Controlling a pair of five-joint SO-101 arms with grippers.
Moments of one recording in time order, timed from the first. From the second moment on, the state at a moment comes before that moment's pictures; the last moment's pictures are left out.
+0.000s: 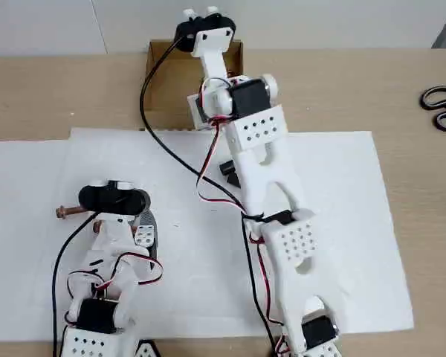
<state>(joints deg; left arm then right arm) 4.5 -98.2 95.5 48.0 7.9 -26.1 46.2 -80.4 99.1 -4.7</state>
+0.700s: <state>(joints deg) 4.5 -98.2 96.0 48.0 7.9 -21.6 23.6 -35.3 99.1 25.2</state>
